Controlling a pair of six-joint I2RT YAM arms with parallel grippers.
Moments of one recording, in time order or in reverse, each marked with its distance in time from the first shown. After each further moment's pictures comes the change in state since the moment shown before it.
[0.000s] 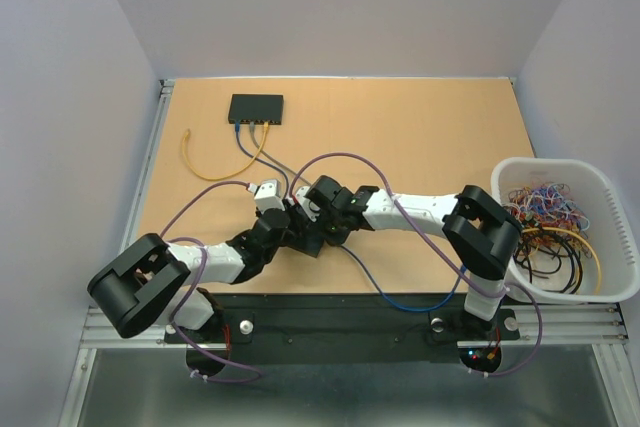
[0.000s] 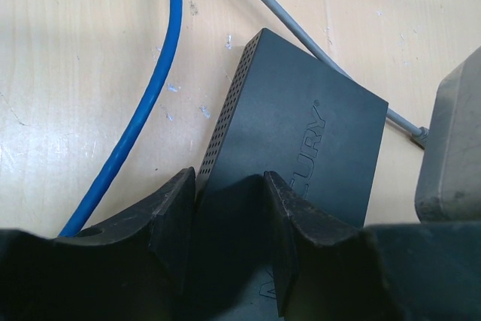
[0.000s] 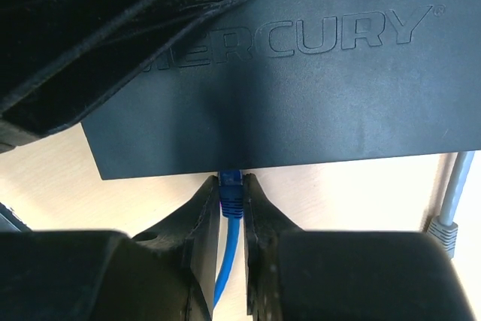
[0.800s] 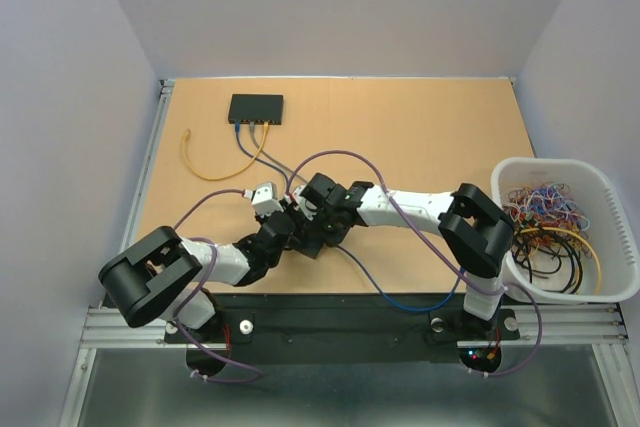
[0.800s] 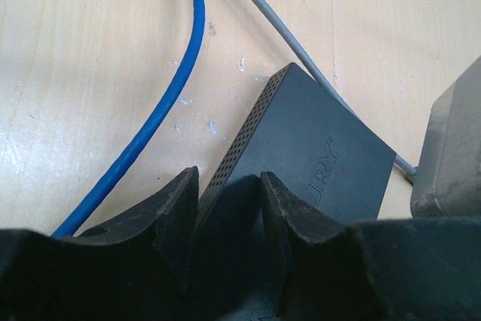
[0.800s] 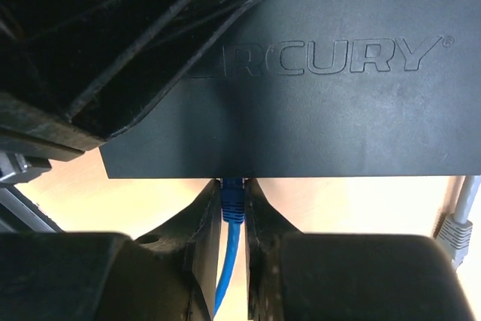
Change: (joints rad) left arm -0.058 0.072 -0.013 0.102 -0.154 -0.115; right arm 0.004 0.038 0.083 -0.105 -0.010 0.038
